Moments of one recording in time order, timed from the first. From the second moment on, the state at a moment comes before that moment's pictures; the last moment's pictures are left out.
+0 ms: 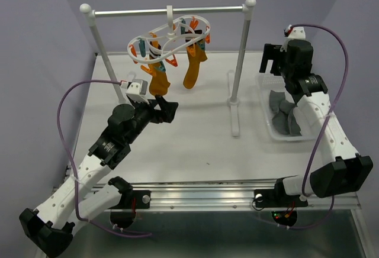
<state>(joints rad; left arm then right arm) -0.61 0.78 0.76 -0.09 -0.08 -0.42 0.15 1.40 1.47 -0.49 0.34 0.13</state>
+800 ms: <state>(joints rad) -0.61 0.74 0.91 -0.28 -0.52 -0.51 0.47 1.43 1.42 -0.14 -0.77 -0.15</state>
